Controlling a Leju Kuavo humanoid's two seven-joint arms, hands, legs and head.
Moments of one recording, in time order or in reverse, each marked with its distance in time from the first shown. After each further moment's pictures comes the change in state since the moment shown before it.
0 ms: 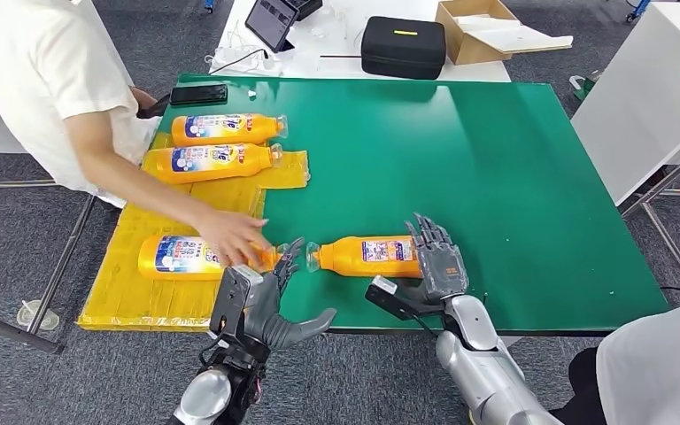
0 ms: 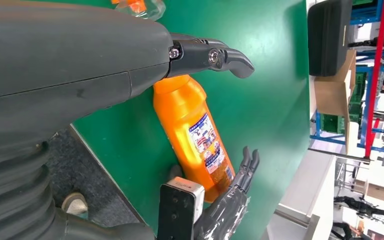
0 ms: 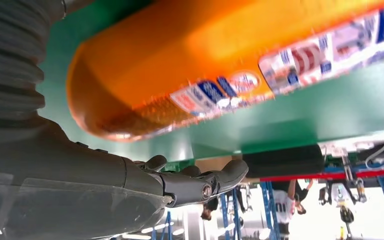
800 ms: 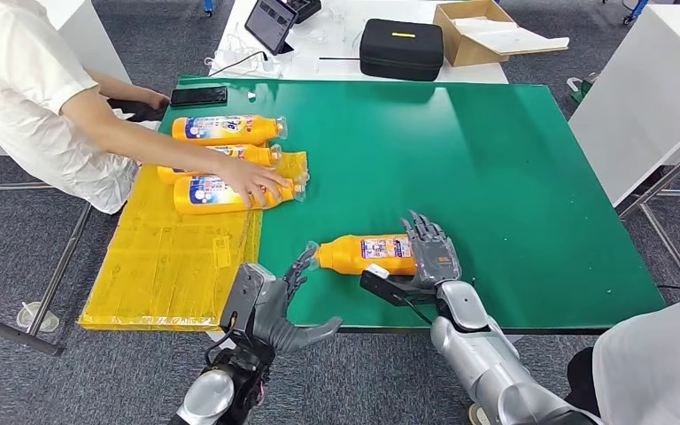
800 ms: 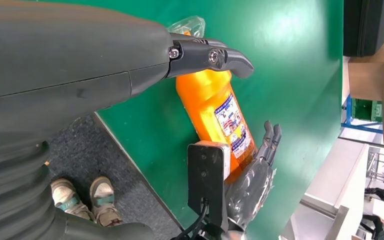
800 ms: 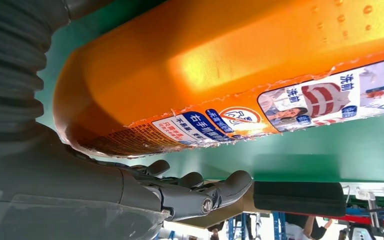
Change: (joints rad) left arm -0.007 -0.001 -0.013 0.024 0.023 -0.025 0.087; right arm -0.115 -0.002 0.059 0.152 0.073 0.136 0.148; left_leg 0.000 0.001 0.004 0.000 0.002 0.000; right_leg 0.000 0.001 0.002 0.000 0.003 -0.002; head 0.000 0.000
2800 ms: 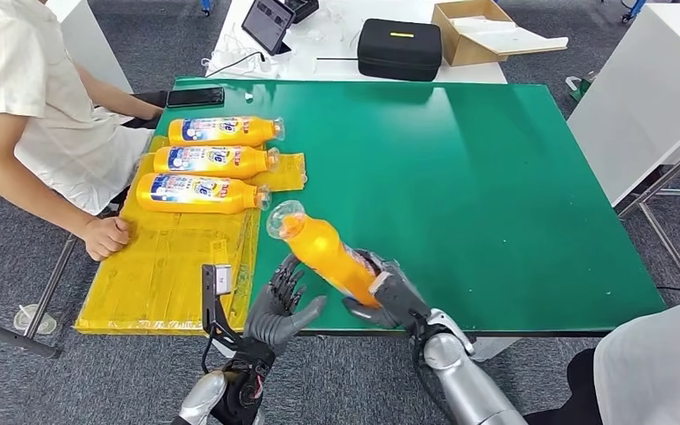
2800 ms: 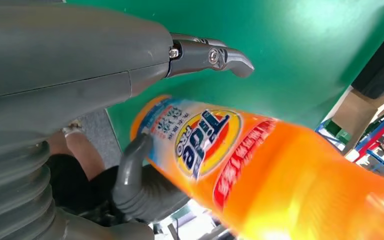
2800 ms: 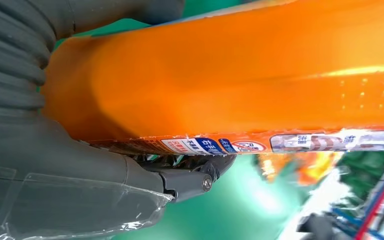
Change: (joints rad) left arm 0.017 -0.032 0.031 0.039 0.505 0.075 -0.055; right arm 0.239 0.038 0.039 -0.428 -0.876 0.470 -0.368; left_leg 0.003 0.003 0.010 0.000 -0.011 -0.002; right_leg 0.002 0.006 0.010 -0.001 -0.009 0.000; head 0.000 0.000
